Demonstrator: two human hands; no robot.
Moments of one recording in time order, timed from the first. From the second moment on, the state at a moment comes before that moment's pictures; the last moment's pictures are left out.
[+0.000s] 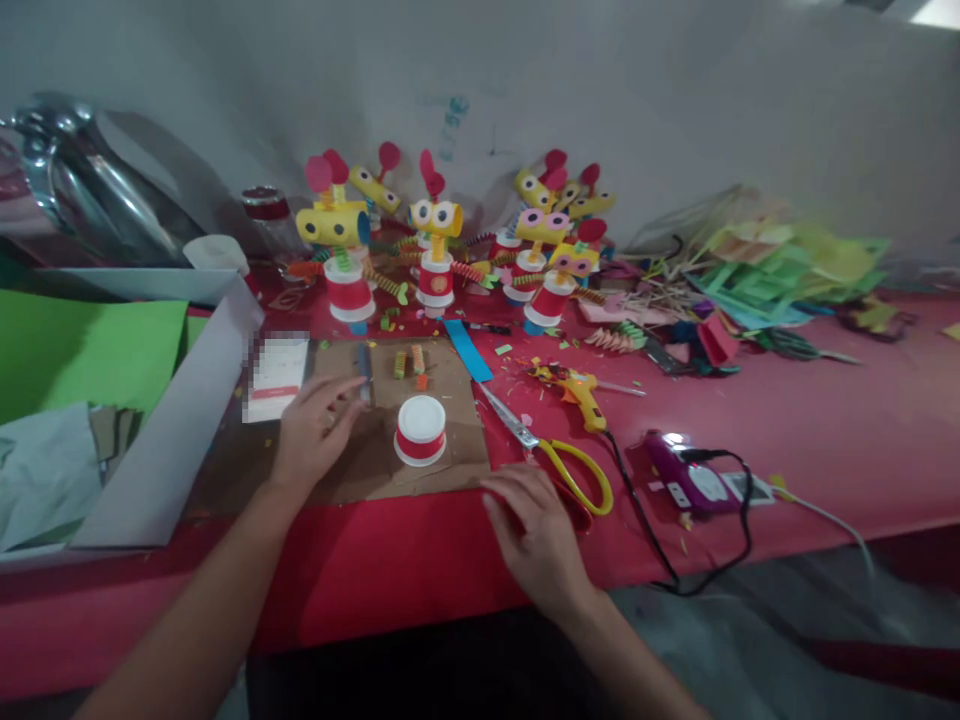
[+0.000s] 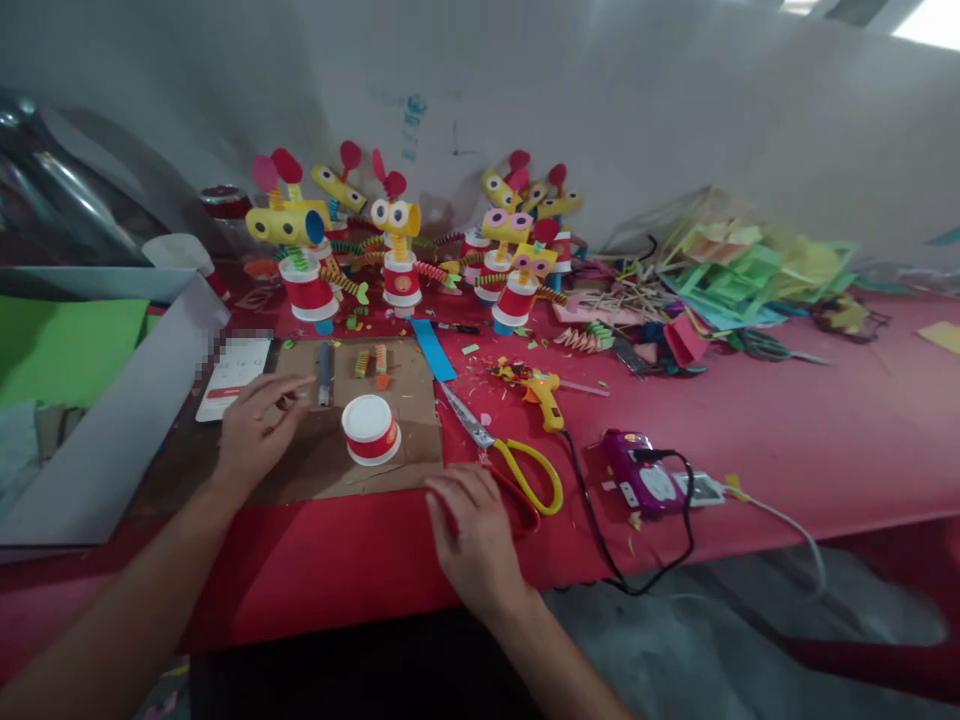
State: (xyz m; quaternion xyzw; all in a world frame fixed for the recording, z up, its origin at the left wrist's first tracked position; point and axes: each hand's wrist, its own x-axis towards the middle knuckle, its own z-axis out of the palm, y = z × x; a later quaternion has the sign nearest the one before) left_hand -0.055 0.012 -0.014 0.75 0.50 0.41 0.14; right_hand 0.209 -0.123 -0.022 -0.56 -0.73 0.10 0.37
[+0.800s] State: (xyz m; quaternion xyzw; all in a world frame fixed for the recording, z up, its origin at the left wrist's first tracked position) left_hand 0.002 -0.012 -0.024 0.80 0.43 0.34 0.21; right_hand 0.175 -0.111 -0.031 -0.57 -0.79 0.14 0.21
